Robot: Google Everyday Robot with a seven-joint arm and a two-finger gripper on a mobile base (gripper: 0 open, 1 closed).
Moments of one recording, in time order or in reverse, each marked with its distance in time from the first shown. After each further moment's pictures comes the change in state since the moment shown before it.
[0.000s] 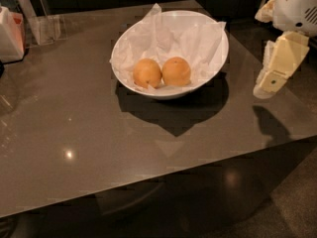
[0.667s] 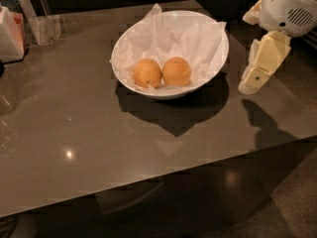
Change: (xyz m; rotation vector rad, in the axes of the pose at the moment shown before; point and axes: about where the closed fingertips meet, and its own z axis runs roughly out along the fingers) arm -0.017 -0.011 0.018 -0.028 -0.074 0.017
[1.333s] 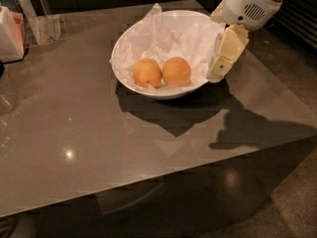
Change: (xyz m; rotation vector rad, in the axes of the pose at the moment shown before) arm -0.055 -0.024 0.041 -0.077 -0.082 -0.043
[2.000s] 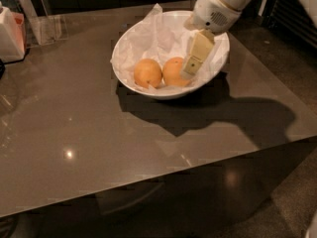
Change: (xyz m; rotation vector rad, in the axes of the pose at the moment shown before) arm -0.036 -0.028 0.059 -0.090 -0.074 -0.031
